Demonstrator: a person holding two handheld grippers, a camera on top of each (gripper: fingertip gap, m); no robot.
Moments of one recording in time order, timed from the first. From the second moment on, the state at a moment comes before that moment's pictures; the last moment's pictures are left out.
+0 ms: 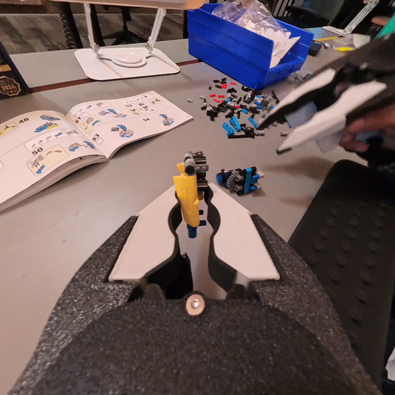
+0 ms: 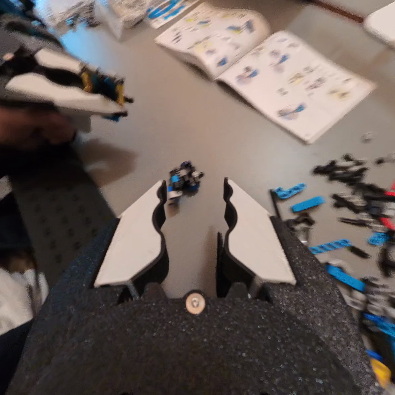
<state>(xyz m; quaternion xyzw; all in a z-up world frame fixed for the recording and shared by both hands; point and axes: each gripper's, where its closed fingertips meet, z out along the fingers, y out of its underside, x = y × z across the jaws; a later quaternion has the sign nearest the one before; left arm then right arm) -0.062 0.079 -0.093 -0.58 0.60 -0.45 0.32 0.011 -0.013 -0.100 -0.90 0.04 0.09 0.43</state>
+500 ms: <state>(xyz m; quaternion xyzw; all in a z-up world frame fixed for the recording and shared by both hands) -0.063 0.071 -0.096 -0.57 0.61 -0.46 0.30 -0.021 -0.009 -0.147 -0.91 -0.02 0.09 0.40</state>
